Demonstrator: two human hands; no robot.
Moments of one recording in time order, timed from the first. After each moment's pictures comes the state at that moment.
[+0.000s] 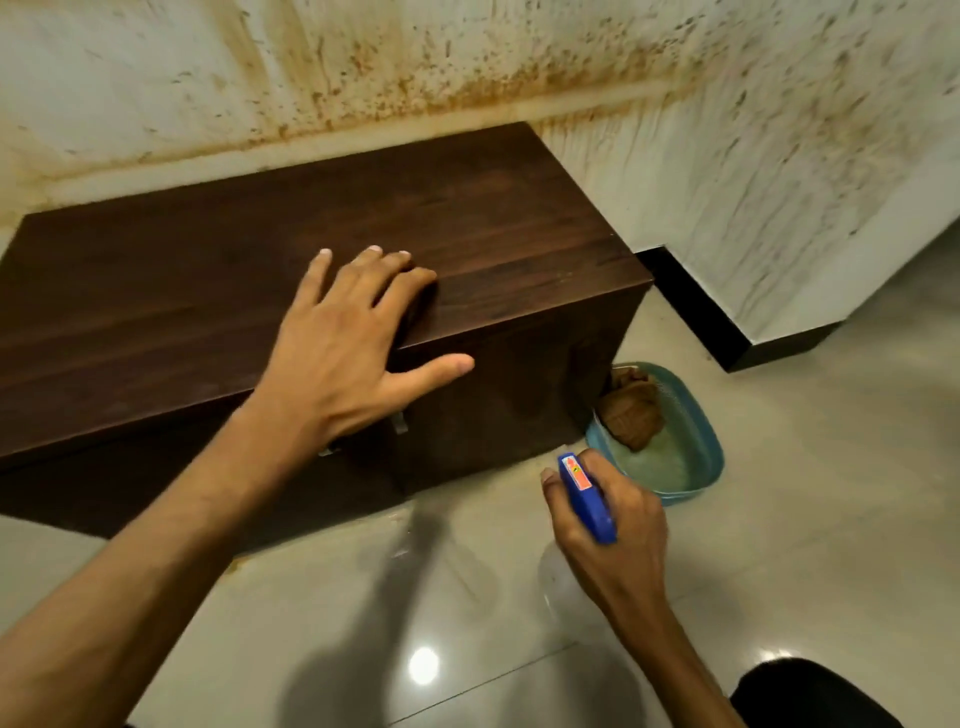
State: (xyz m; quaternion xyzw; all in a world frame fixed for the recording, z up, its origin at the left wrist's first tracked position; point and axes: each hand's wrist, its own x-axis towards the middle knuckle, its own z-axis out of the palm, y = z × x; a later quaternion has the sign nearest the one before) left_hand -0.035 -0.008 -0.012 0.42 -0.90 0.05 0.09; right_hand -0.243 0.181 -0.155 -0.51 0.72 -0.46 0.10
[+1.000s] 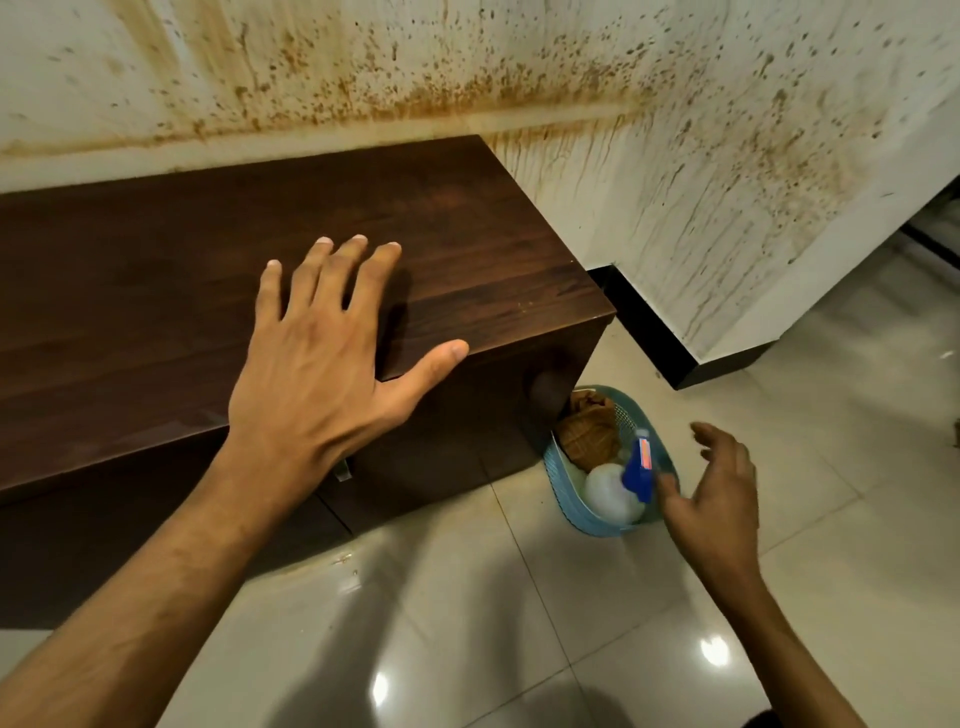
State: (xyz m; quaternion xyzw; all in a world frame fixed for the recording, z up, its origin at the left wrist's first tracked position) left_hand -0.079 -0.018 -0.021 0.48 -0.86 0.02 0.17; right_hand -0.401 0.171 -0.176 -0.38 0.87 -0.31 0.07
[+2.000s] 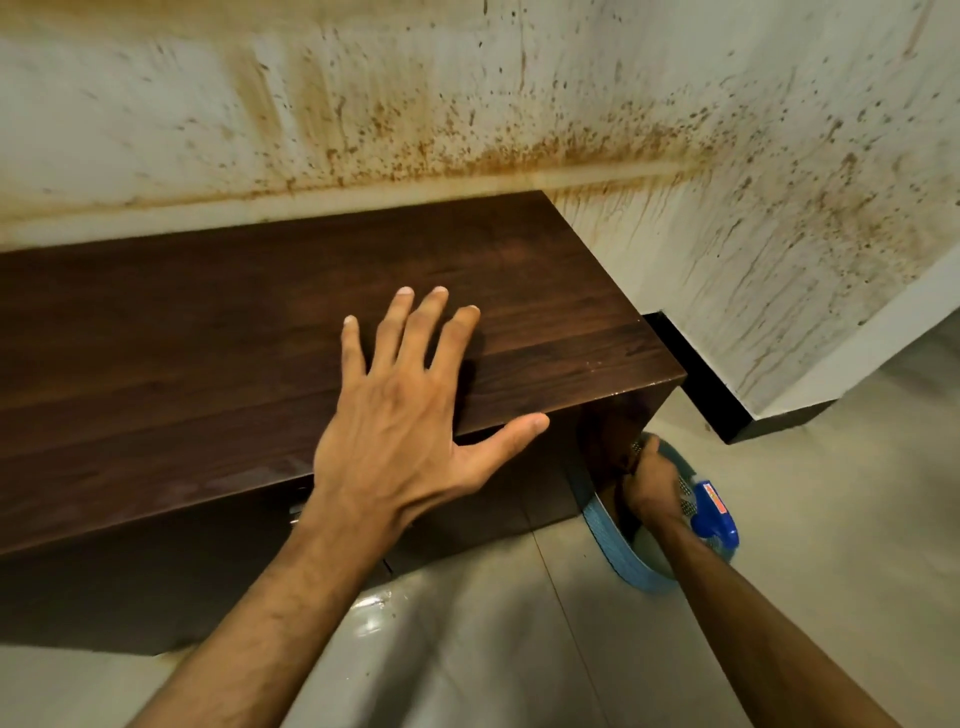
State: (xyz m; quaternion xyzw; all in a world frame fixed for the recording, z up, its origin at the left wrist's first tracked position) left_hand -0.076 -0.020 -0.028 0.46 -0.87 -0.01 0.19; right_hand -0.412 0.013 -0.278 -0.37 0.90 -0.16 0.17
